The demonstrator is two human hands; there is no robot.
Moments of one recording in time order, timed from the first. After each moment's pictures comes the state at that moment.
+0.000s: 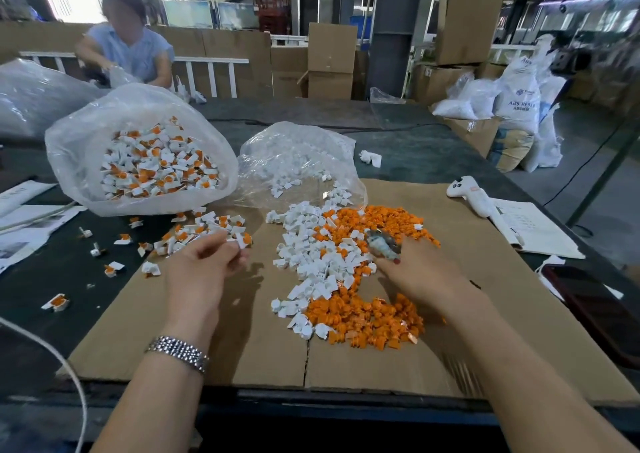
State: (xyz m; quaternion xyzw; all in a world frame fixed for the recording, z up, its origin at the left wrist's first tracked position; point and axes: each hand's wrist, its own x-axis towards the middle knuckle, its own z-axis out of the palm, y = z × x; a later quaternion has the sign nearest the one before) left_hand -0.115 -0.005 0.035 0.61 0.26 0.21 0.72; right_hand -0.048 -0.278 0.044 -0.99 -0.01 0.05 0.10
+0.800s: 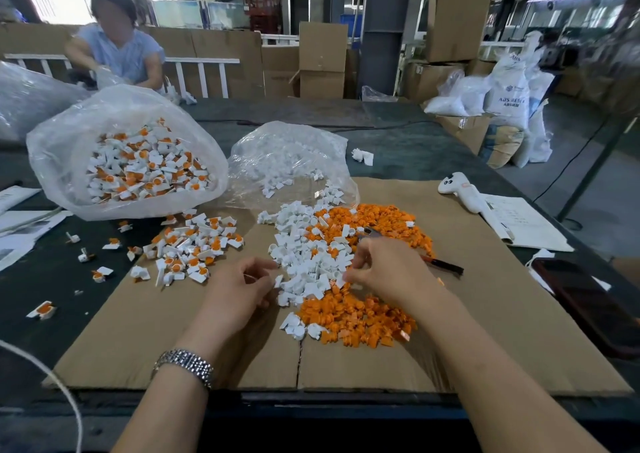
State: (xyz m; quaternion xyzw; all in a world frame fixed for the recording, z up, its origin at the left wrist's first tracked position) left_hand -0.110 -0.024 0.014 0.87 0.09 0.06 0.49; right_hand -0.053 -0.256 0.035 -0.97 -0.12 0.00 0.20
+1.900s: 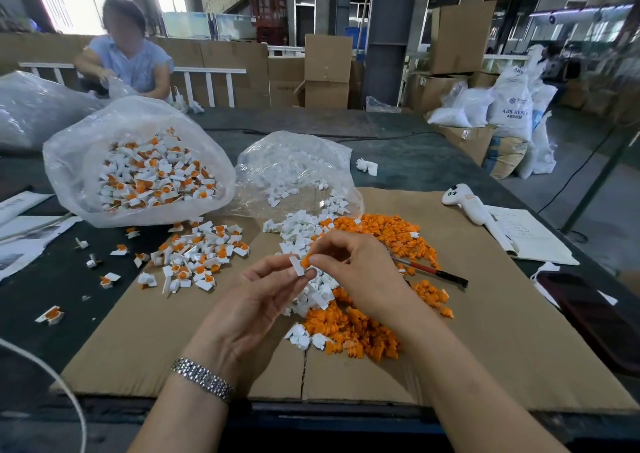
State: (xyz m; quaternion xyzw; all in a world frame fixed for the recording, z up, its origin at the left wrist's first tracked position) left_hand -0.112 -0.038 0.024 0.42 0.05 -0.08 0.90; right_hand -0.084 -0.218 0.064 -0.85 -0.22 -0.03 0.48
